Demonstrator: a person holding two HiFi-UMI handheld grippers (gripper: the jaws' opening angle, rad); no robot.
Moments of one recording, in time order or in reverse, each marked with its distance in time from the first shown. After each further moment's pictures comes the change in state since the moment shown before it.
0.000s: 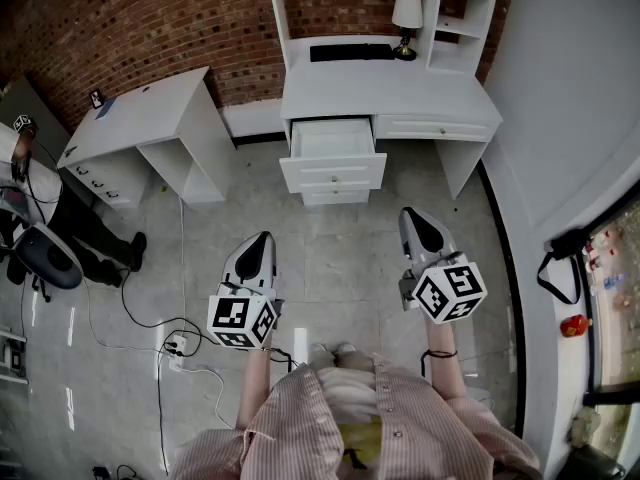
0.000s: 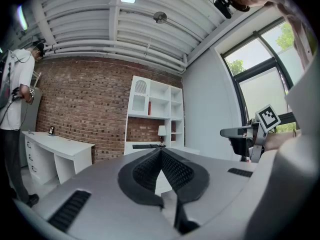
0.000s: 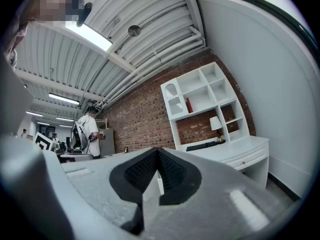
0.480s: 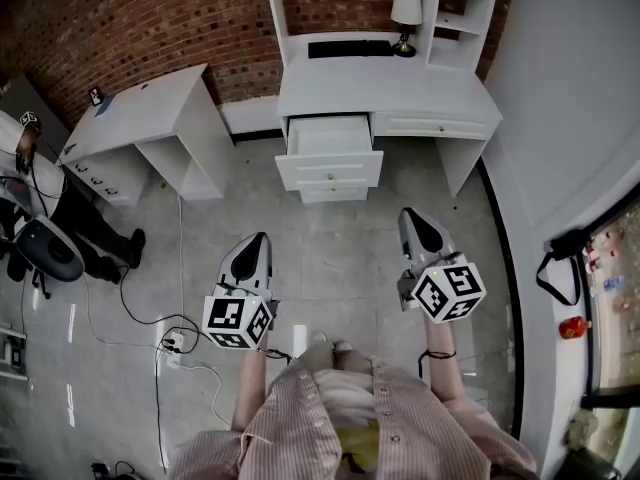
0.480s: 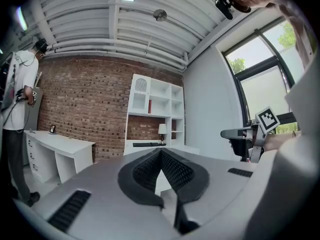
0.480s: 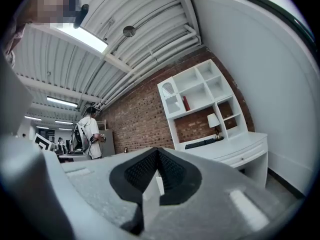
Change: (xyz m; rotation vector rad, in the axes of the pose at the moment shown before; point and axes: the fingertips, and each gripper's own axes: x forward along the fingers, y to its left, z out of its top) left arm 0.007 -0.009 -0.004 -0.003 0.021 0.009; right arm -0.003 -0.021 -0.004 0.037 0.005 -0.005
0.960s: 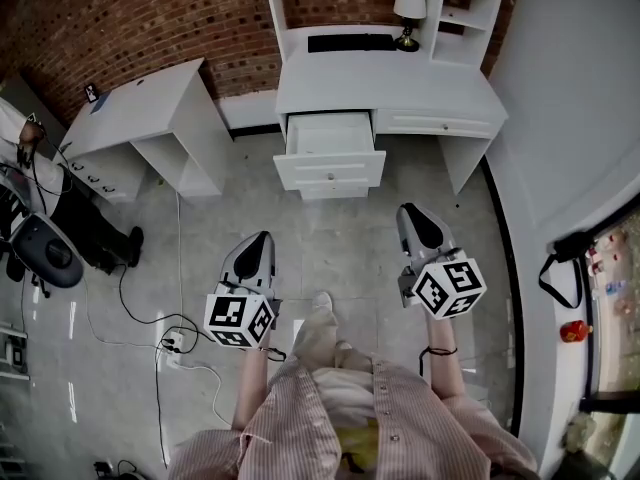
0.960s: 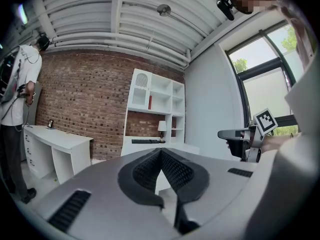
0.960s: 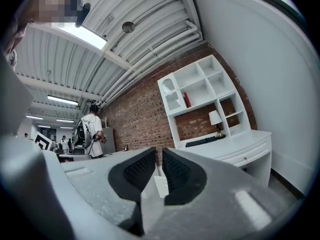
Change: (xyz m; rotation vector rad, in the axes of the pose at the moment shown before) left arm 0.035 0.008 -0.015 -0.030 0.030 -0.012; right arm 0.034 -0.021 -0.012 -0.003 0.029 0.017
